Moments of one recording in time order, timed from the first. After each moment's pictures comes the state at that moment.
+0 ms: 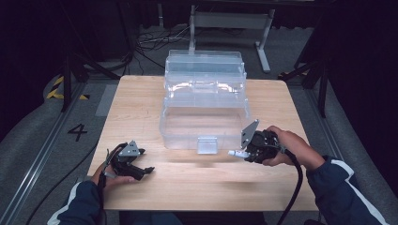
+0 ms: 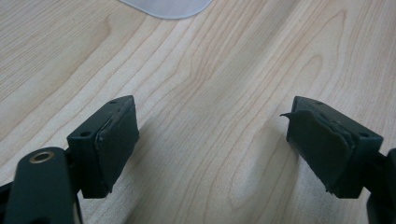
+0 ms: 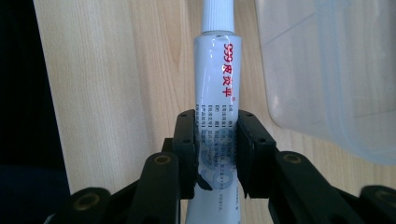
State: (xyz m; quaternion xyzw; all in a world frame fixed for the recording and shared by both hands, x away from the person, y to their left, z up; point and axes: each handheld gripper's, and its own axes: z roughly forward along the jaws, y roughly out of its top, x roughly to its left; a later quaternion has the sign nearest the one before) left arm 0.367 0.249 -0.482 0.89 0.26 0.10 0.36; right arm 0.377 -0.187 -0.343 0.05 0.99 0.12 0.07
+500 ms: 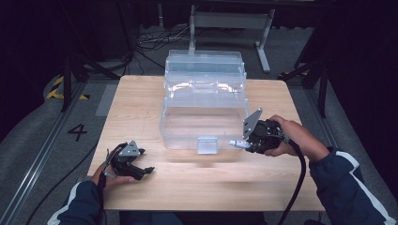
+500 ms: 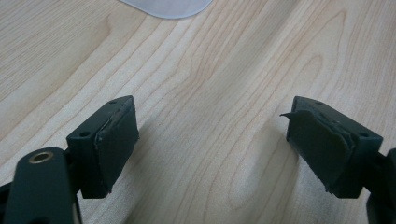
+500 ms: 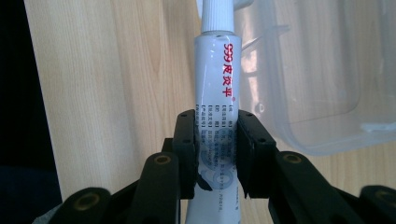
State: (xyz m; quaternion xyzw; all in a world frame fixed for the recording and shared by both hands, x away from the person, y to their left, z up) left arm 0.368 0.249 -0.482 0.89 0.26 0.10 0.36; right arm 0.390 -0.186 -0.313 0.05 0.99 0.13 0.09
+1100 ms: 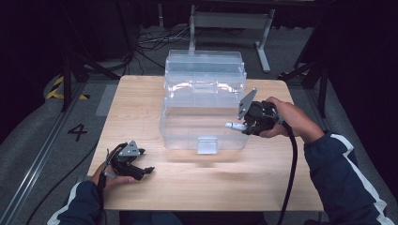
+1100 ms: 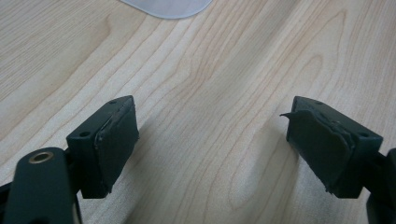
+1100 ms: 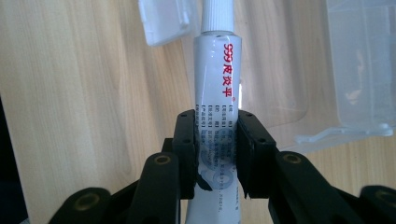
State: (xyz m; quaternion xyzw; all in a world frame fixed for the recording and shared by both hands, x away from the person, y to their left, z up) left arm 0.368 0.249 -0.482 0.89 0.26 0.10 0.36; right arm 0.429 -0.173 -0.287 0.05 0.98 0.12 0.11
